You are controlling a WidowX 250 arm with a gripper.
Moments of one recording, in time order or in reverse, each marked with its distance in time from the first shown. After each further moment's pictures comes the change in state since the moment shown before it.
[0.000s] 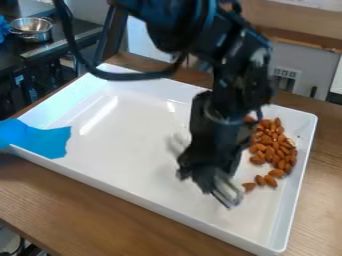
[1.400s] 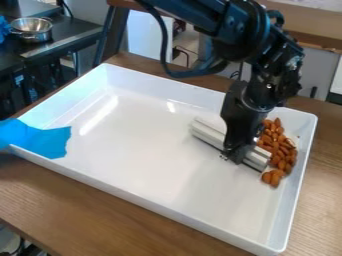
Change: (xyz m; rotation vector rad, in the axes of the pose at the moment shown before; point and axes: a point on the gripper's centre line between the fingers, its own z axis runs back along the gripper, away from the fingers) arm 0.033 -0.081 -0.032 -0.101 -0.125 0.259
